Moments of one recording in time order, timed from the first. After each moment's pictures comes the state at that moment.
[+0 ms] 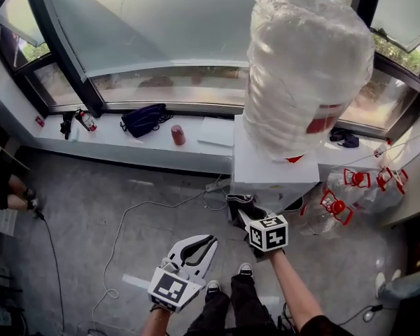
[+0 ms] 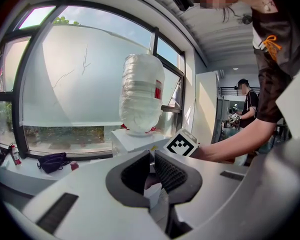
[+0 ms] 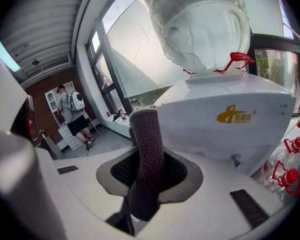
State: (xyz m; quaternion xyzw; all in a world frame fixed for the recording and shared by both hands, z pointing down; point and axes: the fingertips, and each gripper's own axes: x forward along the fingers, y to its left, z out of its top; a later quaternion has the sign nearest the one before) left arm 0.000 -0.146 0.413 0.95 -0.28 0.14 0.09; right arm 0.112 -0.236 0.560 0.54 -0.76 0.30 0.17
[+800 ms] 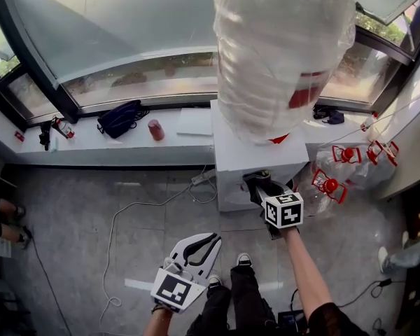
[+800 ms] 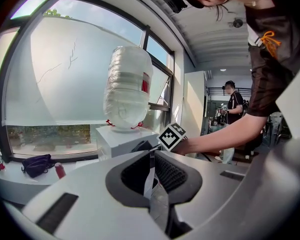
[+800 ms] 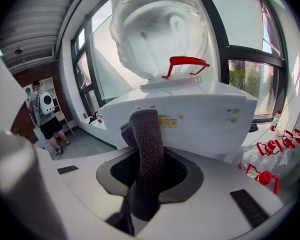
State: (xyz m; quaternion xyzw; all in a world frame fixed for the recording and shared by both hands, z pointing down) left arm 0.035 -0.133 0.445 0.97 -0.21 0.14 0.07; right arm 0.227 -0.247 0.581 0.64 -0.70 0.28 0.17
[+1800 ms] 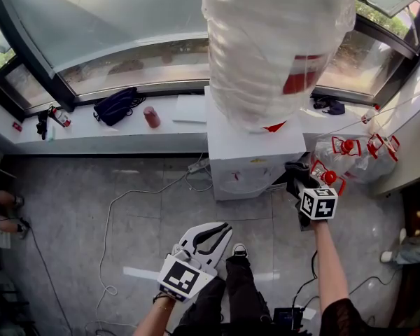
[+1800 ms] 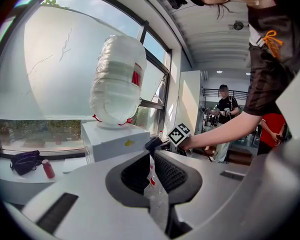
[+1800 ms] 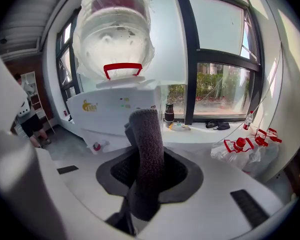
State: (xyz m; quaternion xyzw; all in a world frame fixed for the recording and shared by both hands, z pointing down) left arm 0.085 -0.121 0.457 0.97 -0.17 0.15 0.08; right arm 0.376 -0.186 0.601 0.70 -0.63 0.27 0.19
